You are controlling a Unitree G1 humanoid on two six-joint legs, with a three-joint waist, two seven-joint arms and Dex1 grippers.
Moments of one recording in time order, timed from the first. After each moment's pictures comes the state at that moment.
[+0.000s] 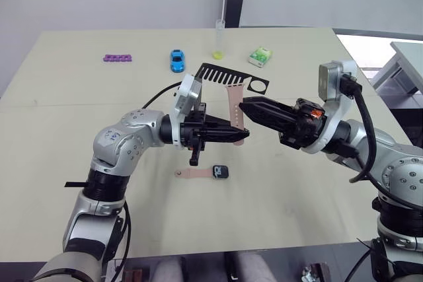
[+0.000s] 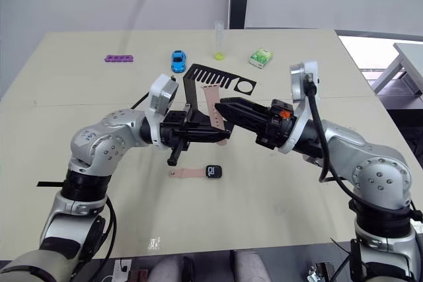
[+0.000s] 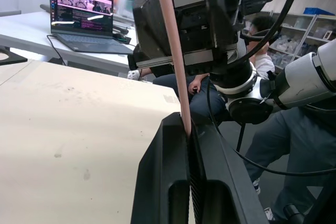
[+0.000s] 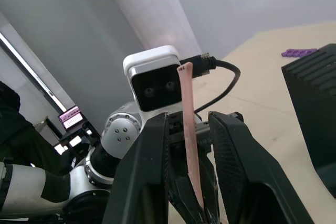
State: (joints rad) left arm -0.74 0.42 -0.09 -0.10 -0.70 0.77 -1.08; right arm -0.53 -0.64 -0.15 -0.42 1.48 0.92 0.38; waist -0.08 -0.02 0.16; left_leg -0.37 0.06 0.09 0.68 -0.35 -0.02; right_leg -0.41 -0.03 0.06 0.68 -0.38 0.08
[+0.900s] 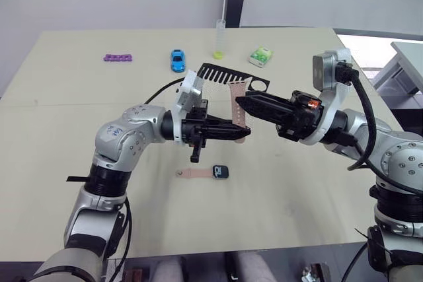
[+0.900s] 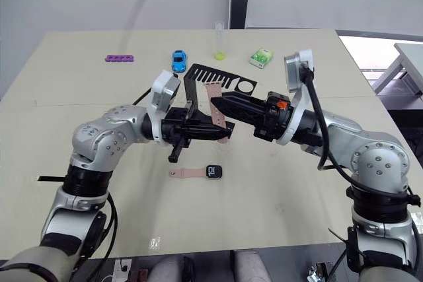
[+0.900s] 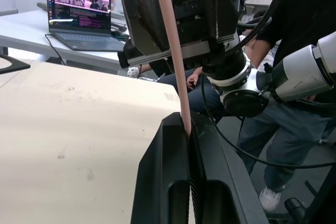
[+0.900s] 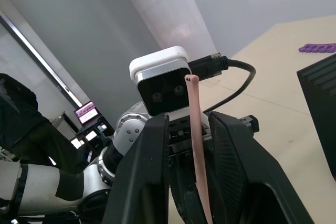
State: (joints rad) left arm -0.77 0.39 -0.10 -0.07 -0.68 0.75 -1.09; right arm -0.63 -0.63 -0.14 -0.34 1.51 0.96 0.39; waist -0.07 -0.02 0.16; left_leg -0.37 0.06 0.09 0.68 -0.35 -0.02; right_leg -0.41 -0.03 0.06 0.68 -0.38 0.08
